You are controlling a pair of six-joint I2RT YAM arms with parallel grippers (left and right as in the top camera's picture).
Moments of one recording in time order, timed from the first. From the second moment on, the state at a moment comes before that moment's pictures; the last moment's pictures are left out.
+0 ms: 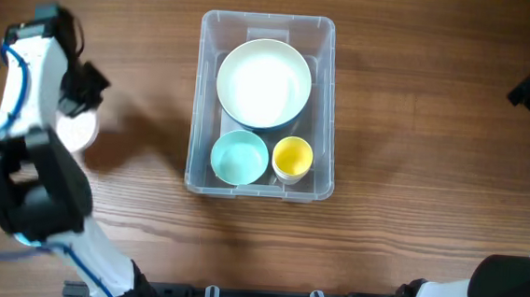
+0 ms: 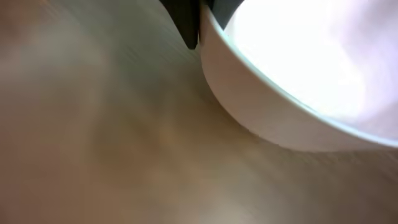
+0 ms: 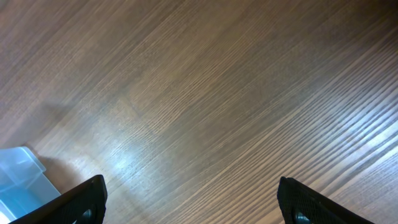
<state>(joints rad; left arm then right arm) 0.25 1.94 1.64 -1.19 -0.10 -0.52 -0.46 1.63 1.78 -1.33 -0.02 0.30</state>
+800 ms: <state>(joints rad) -0.73 1.86 1.62 -1.28 -0.05 -0.70 -0.46 1.63 1.78 -1.33 -0.02 0.30</state>
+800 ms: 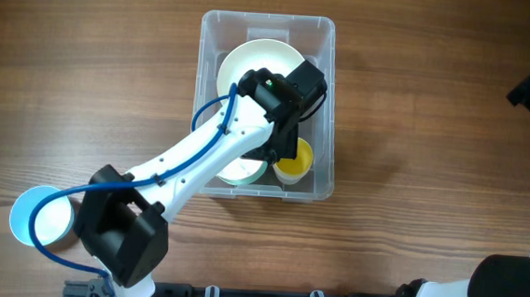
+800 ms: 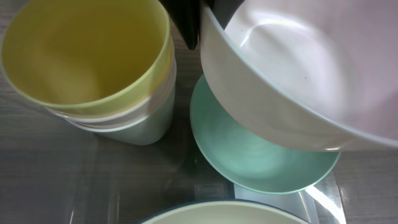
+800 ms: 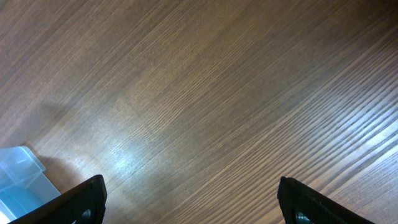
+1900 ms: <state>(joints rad) 0.59 1.46 0.92 -0.91 -0.11 -0.66 -0.46 1.63 1.78 -1.33 -0.03 0.30</state>
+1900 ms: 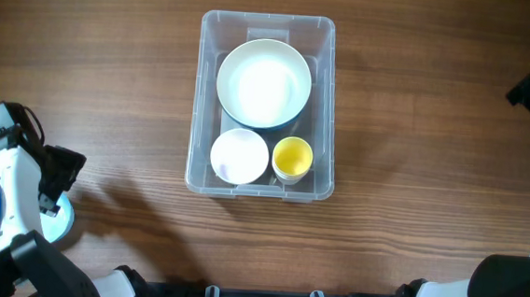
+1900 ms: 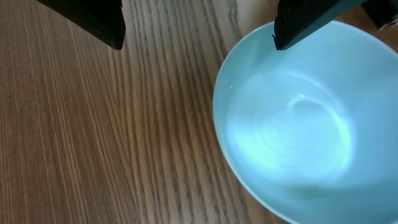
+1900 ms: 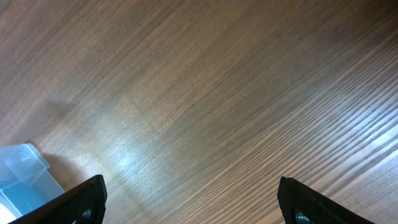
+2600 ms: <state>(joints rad) 0.59 1.61 0.89 -0.76 -0.11 -0.65 -0.46 1.63 1.78 -1.33 -0.03 0.30</state>
